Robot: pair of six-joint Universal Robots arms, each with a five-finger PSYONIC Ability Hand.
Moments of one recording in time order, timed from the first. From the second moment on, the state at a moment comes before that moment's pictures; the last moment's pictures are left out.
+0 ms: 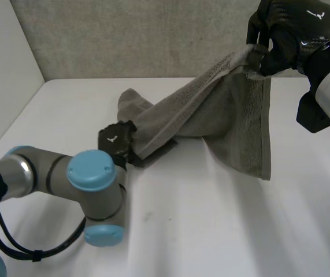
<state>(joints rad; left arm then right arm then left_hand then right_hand) 4.09 -2.34 -1.44 3.70 -1.94 2.98 2.03 -1.58 1.35 0.10 1.52 3.22 0.52 0.52 0.52 0.52 0.35 1.34 1.29 1.34 1.34 1.16</state>
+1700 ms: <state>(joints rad) 4.49 -2.02 -1.05 3.69 -1.46 3.23 1.93 -1.11 0.99 -0.48 1.54 2.91 1.20 1.22 1.22 1.22 1.03 1.34 1.29 1.34 1.34 1.17</state>
